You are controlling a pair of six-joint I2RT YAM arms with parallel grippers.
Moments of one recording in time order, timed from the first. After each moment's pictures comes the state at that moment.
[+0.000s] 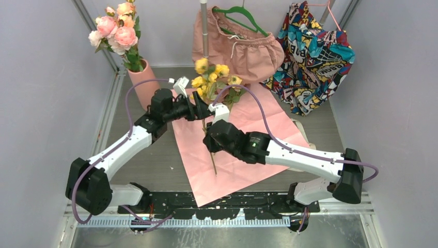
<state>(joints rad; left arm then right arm) -0.49 1.29 0.90 0.07 0.45 -0.70 1.13 1.35 1.15 -0.41 0.36 0.65</state>
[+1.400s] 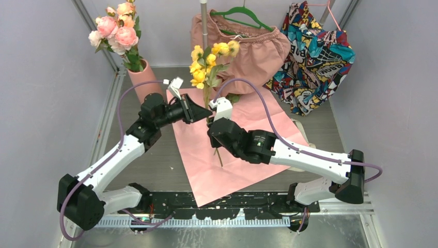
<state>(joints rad) -0.50 1.14 0.87 0.15 0.54 -0.81 1.20 1.31 1.25 -0.50 0.55 0.55</state>
